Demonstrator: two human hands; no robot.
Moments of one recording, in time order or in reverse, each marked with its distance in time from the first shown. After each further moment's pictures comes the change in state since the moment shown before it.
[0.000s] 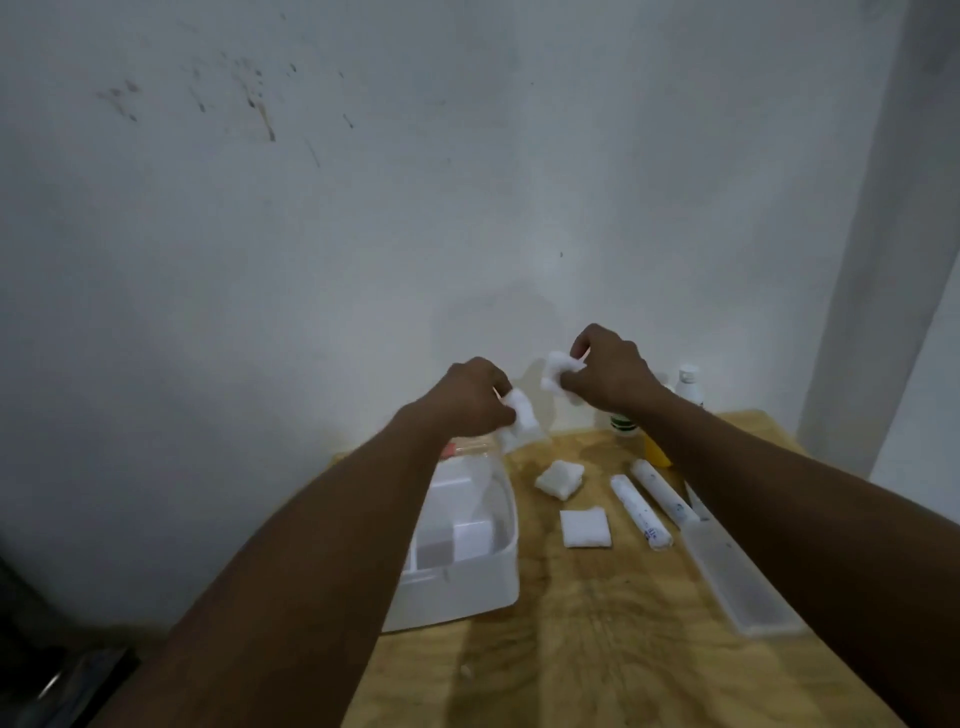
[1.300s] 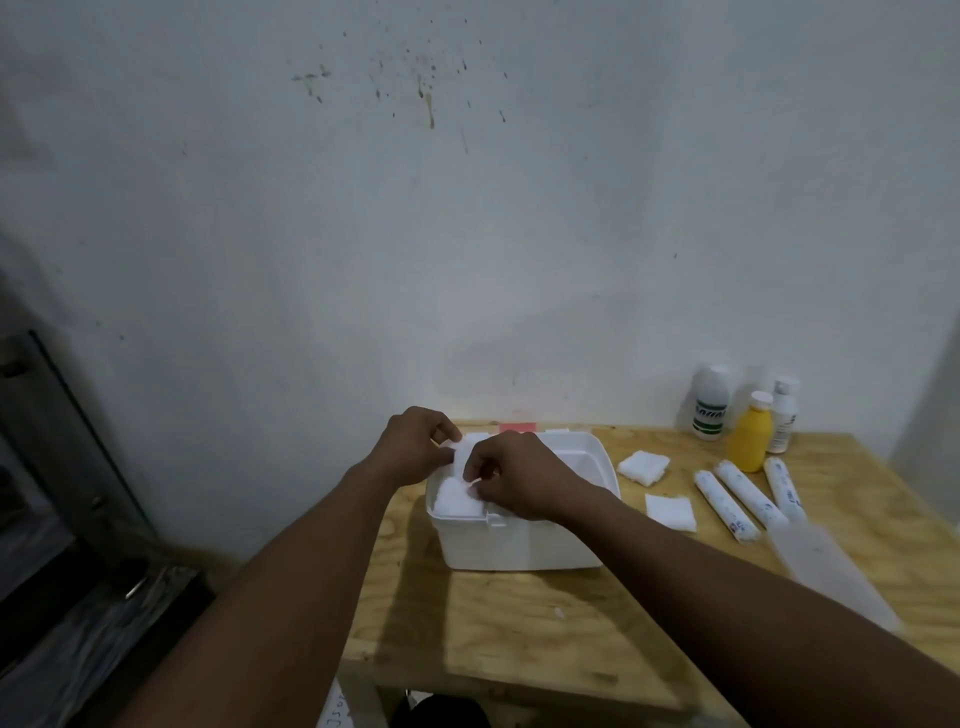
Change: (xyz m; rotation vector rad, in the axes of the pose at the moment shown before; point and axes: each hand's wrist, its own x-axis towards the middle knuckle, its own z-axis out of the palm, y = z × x) left_hand -0.115 -0.173 -0.004 -0.160 0.190 -0.228; right_hand -0.136 -0.124 0.132 -0.028 -0.443 -0.462
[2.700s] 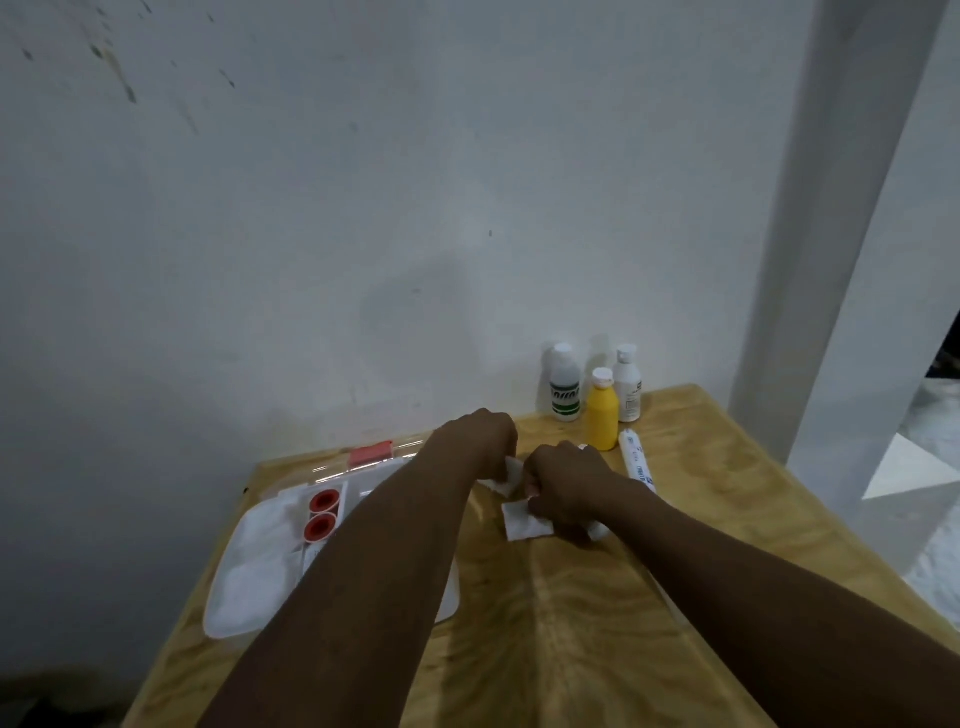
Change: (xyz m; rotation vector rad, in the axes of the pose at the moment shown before) left_hand 0.102 0.194 0.179 0.574 -0.503 0.371; right_hand -0.060 0.194 -0.083 -0.360 -0.137 0.417
